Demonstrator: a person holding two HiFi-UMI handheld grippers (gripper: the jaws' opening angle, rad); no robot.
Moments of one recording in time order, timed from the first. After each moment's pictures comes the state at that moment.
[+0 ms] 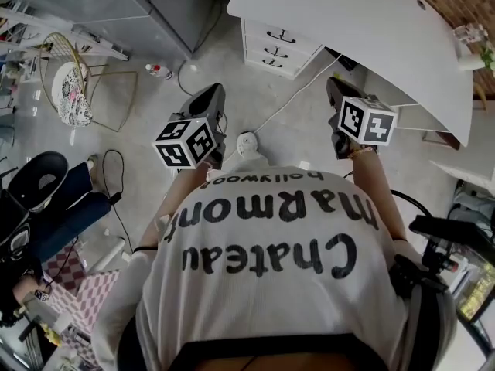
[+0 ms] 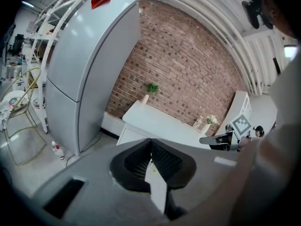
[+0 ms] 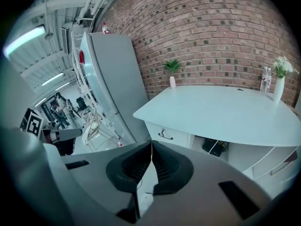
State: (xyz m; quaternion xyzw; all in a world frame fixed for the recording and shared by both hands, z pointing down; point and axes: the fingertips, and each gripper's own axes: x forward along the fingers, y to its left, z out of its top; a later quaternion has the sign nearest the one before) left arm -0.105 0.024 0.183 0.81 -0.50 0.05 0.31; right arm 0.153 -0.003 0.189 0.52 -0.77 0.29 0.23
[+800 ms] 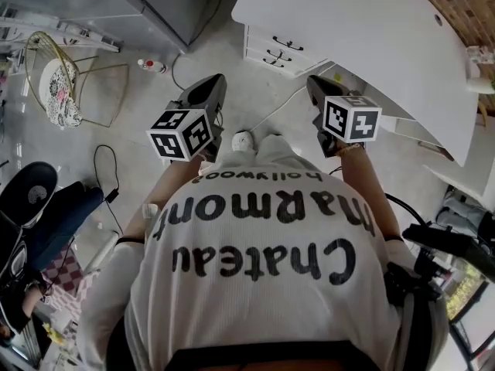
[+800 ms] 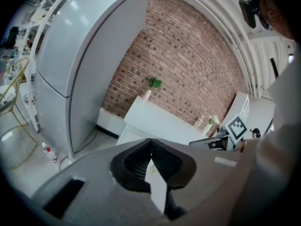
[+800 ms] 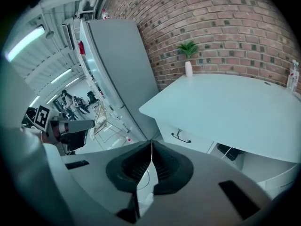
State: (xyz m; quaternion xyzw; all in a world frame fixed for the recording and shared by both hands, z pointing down) left arm -0.111 -0.069 0.215 0.81 -0.47 0.06 0.34; right arm 0.089 -0.085 0.239 0.45 -0.79 0.32 0.26
